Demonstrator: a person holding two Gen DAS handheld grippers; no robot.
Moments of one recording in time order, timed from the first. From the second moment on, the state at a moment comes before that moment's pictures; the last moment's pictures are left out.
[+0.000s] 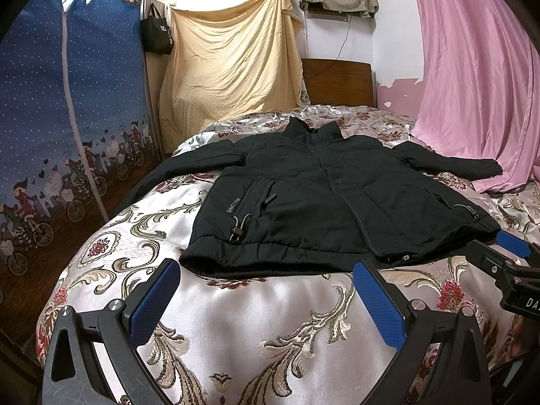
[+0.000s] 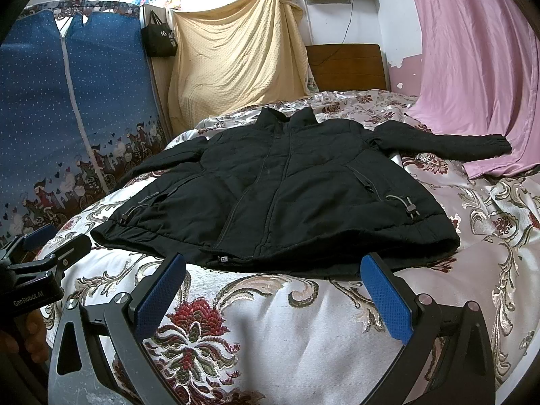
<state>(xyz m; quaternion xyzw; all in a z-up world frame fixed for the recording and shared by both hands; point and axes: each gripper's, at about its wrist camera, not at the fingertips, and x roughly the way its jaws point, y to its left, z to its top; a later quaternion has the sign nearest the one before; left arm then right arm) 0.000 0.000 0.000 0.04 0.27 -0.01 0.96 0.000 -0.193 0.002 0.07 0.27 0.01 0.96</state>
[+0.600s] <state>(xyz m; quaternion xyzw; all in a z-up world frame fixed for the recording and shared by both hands) 0.045 -0.010 0.021 0.07 0.31 -0.02 0.95 0.008 -0.222 0.020 0.08 0.27 -0.01 0.96</state>
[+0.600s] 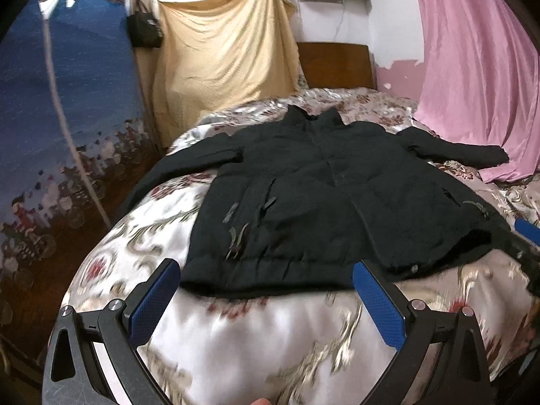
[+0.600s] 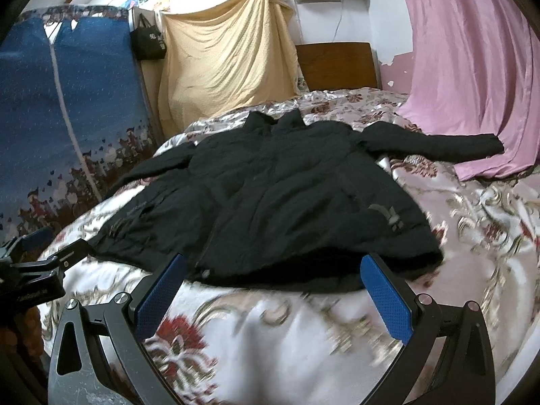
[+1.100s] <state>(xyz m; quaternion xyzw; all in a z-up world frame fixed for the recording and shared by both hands) 0.250 -0.166 0.033 0.12 0.35 -0.13 0.92 0.128 -0.480 0.052 0.19 0.31 -0.15 0.92</state>
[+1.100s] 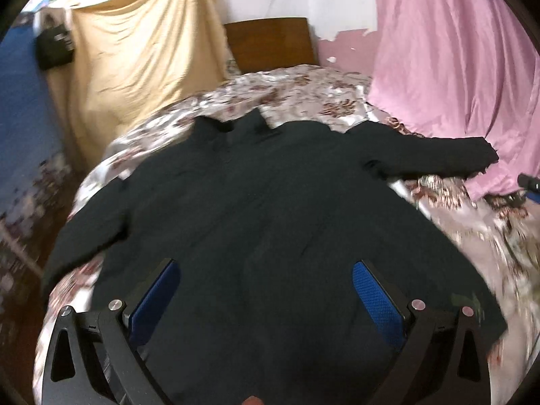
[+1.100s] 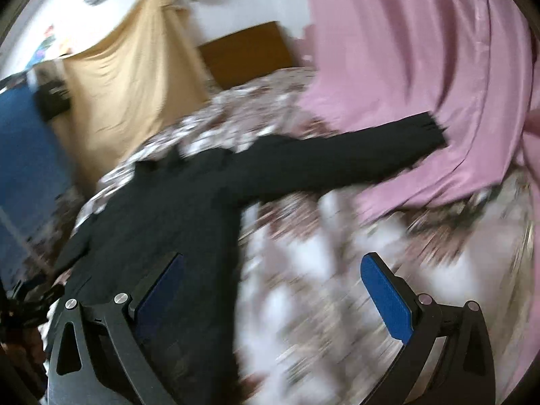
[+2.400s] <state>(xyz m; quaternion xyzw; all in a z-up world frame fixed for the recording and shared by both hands) 0.485 -0.290 -0.072 0.06 0.48 -0.17 0.86 0.325 -0.587 0.103 0.16 0.20 -0.26 0.93</state>
